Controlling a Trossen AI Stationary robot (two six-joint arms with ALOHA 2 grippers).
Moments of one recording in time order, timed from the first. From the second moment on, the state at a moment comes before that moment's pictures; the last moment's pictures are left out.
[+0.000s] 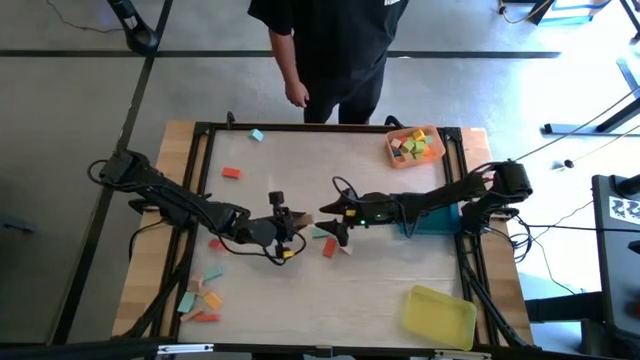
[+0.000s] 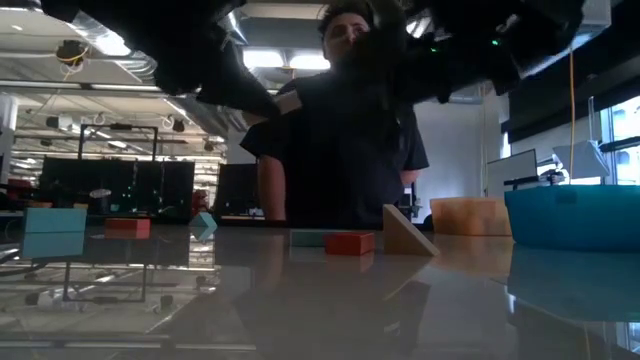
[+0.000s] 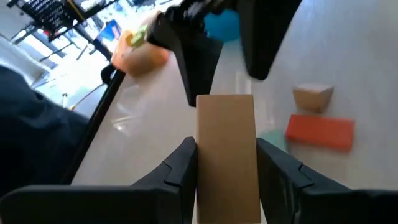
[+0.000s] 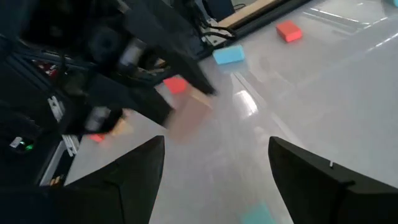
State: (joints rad) left arm -0.33 1.43 0.74 0.10 -0.69 0.12; right arm 0.10 1.68 0.79 0.60 0.10 0.53
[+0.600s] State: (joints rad) left arm -0.33 1.44 0.74 0.12 -0.70 0.14; right arm 0.10 1.82 0.96 0.60 0.09 0.52
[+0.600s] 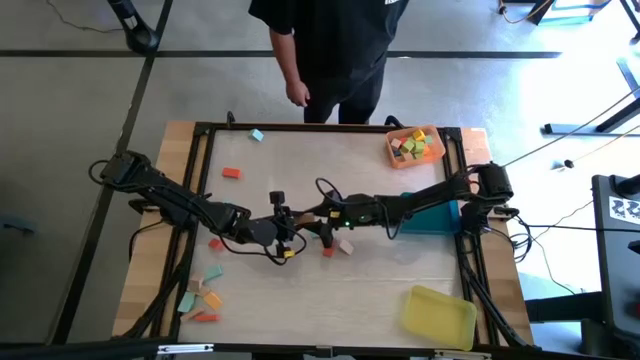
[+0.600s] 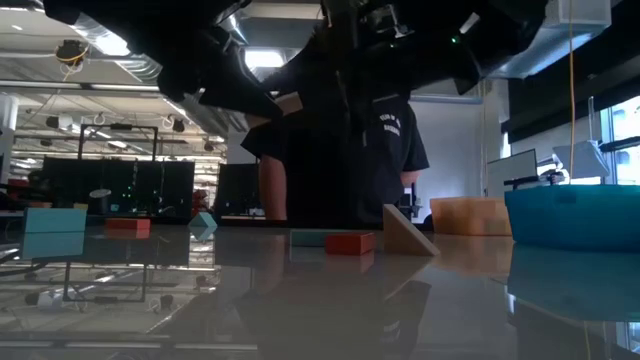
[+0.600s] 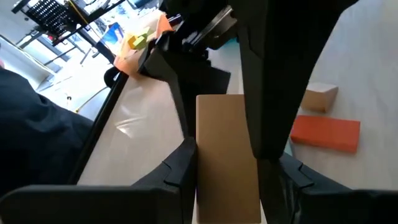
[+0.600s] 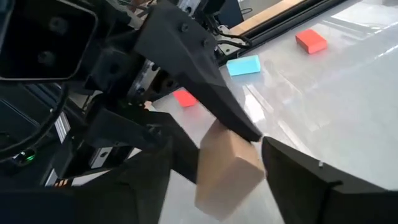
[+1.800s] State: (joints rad) left arm -0.45 1.22 0.74 -0.12 -0.66 -0.02; right arm 0.09 1.57 0.96 0.10 0.26 0.28
